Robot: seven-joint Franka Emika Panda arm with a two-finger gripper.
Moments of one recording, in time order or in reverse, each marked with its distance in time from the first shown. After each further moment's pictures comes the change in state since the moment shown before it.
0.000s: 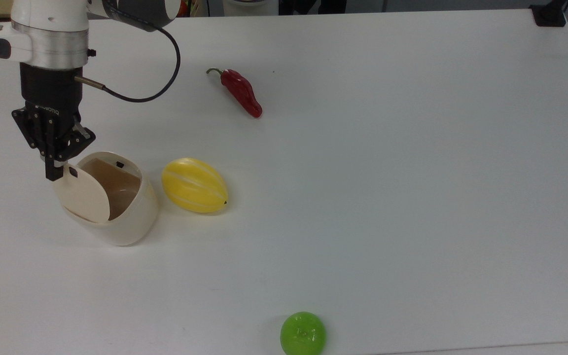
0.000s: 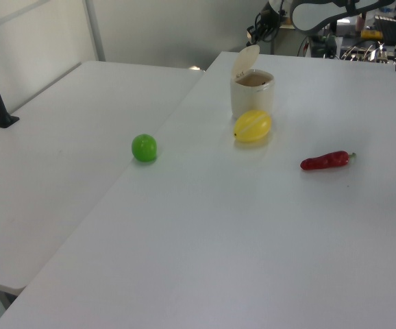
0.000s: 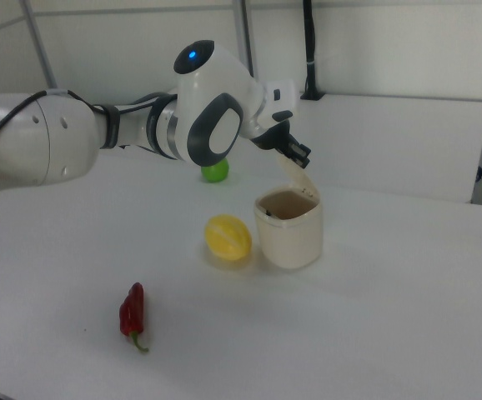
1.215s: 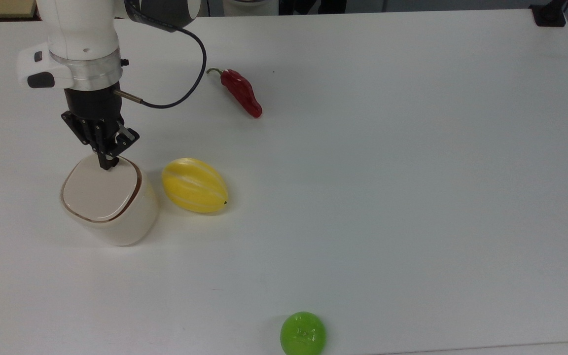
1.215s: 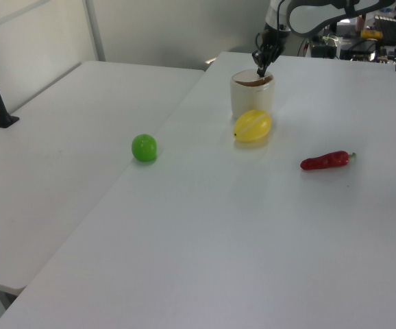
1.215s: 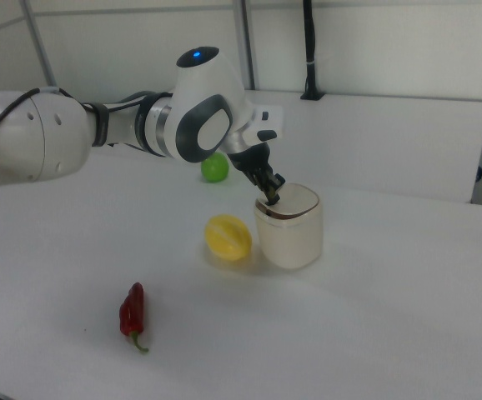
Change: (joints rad) arm 0.036 -0.006 0.013 -0.011 0.001 -0.300 0.027
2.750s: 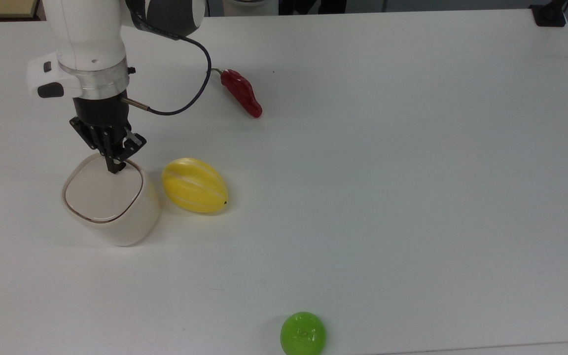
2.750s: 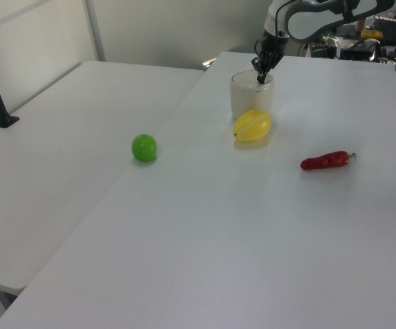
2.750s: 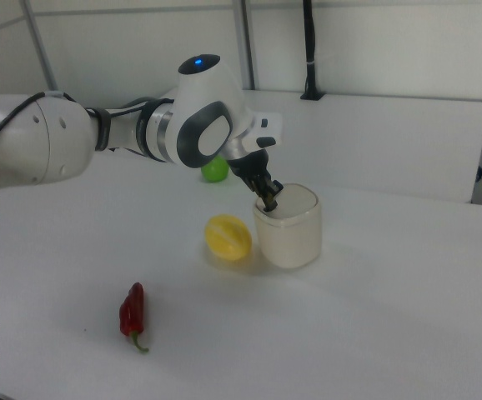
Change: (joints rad) arm 0.008 0.016 0.000 -0.009 0.000 0.000 0.002
